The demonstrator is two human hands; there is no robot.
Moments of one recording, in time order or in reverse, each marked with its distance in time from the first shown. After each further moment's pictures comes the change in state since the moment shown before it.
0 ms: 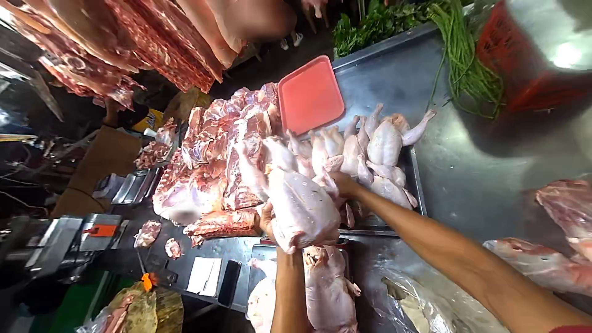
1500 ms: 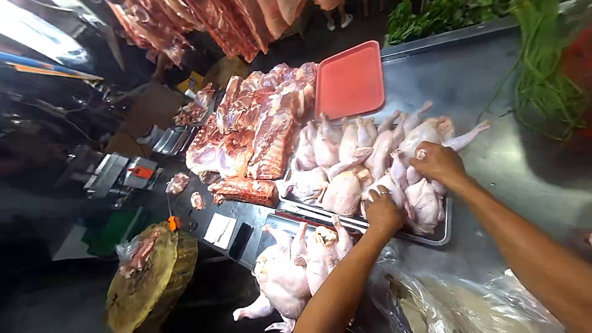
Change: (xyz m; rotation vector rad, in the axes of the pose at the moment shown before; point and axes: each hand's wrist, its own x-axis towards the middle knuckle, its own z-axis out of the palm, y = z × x) left_hand -0.046 -0.171 0.061 1.918 -0.365 -0.609; right_hand -0.053 0.052 -0.122 -0.428 0.355 0.216
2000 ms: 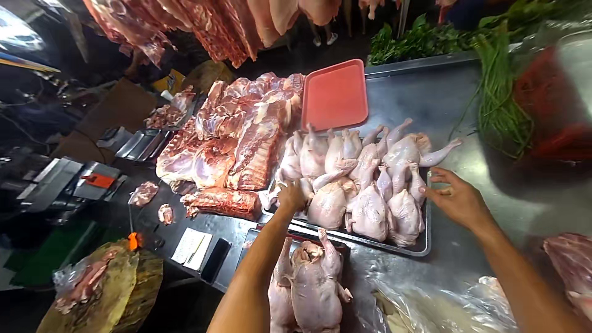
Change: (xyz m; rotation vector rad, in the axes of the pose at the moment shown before) left_hand 0.111 -0.186 -0.116 0.470 0.064 -0.108; right_hand -0.077 0.034 -0.033 0.287 0.058 0.086
